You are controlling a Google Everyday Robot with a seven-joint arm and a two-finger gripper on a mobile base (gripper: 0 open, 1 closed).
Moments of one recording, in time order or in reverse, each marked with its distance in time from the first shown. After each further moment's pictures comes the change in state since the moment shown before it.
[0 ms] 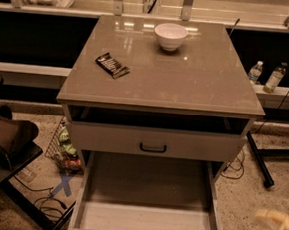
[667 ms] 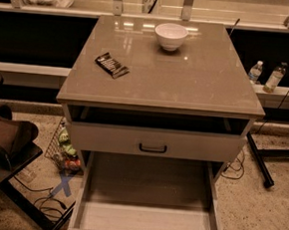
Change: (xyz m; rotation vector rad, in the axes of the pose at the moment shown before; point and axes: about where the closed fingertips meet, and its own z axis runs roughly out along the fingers) arm 0.059 0.133 0.061 -0.015 -0.136 0.231
